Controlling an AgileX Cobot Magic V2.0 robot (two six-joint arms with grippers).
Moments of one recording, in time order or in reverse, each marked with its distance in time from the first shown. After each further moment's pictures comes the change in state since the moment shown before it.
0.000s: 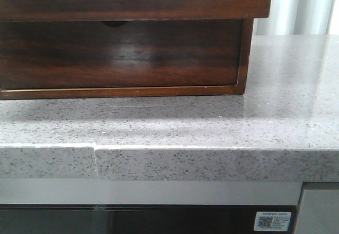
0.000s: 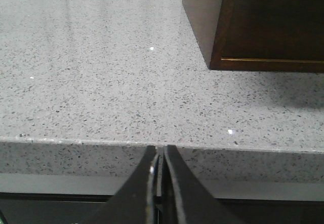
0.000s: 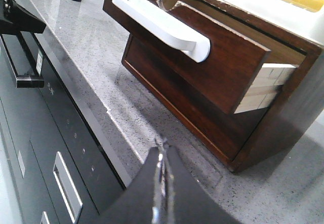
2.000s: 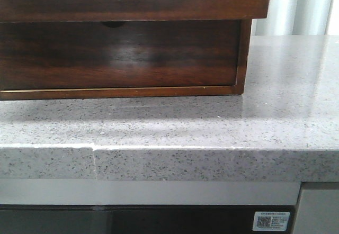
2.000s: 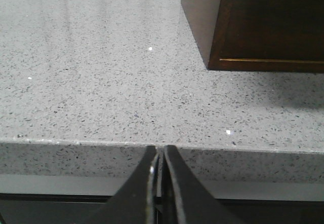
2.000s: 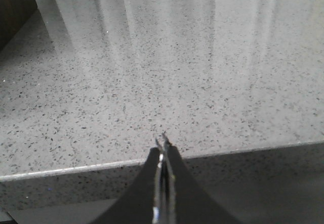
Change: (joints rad) left arm 0.000 0.000 0.000 0.000 0.002 -0.001; right arm -0.805 -0.012 0.314 -0.304 -0.123 0.765
